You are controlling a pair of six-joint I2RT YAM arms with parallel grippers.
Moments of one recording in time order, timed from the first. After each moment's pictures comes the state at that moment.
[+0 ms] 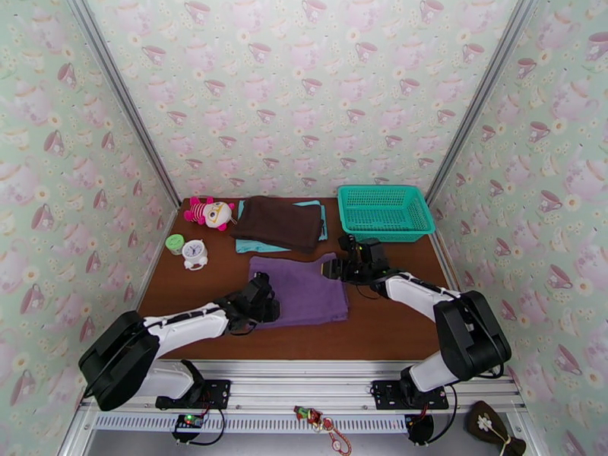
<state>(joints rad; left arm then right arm) -0.71 1.38 0.57 -0.17 -0.02 -0.74 0.36 1.53 0.79 0.05 -0.56 0.40</state>
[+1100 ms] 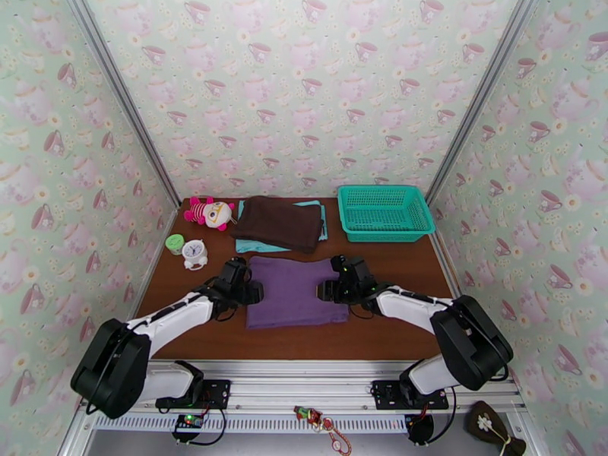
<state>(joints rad) -0.42 1.35 0.62 -0.27 -0.03 -0.52 0.53 1.50 0.68 -0.06 -0.30 0.49</state>
